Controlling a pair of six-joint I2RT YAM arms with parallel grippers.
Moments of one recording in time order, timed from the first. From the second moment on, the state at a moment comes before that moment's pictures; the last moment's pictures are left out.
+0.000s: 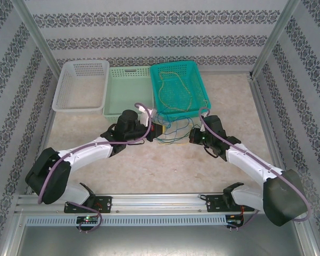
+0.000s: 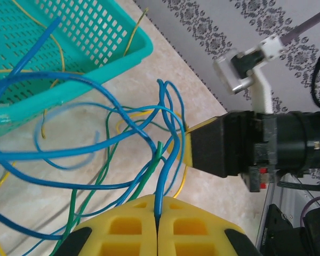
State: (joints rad) left arm -0.63 1.41 0.78 0.27 0.43 -0.48; right arm 0.40 1.17 0.60 -0.22 -0.15 0.62
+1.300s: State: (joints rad) left arm -0.67 1.52 0.85 -0.06 0.29 -0.31; right arm 0.33 0.93 0.58 -0.21 -0.20 0.65
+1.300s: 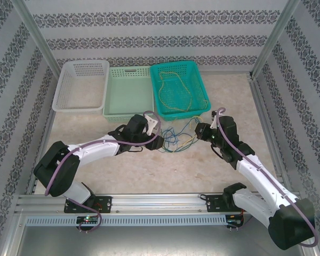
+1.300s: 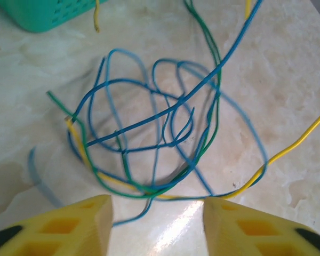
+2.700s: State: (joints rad) left arm -0.70 1.85 1.15 -0.15 0.28 -0.16; right arm 0.24 0.63 0.68 -0.33 -0.02 0.53
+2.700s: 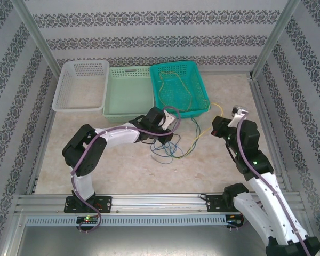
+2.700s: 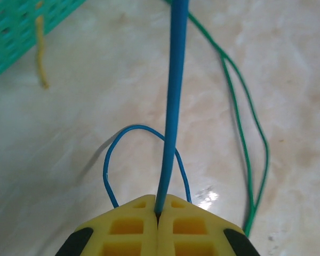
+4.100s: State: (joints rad) left arm -0.67 1.80 1.10 -0.23 0.14 -0.11; right arm 0.20 1.30 1.27 -0.14 -0.22 0.42
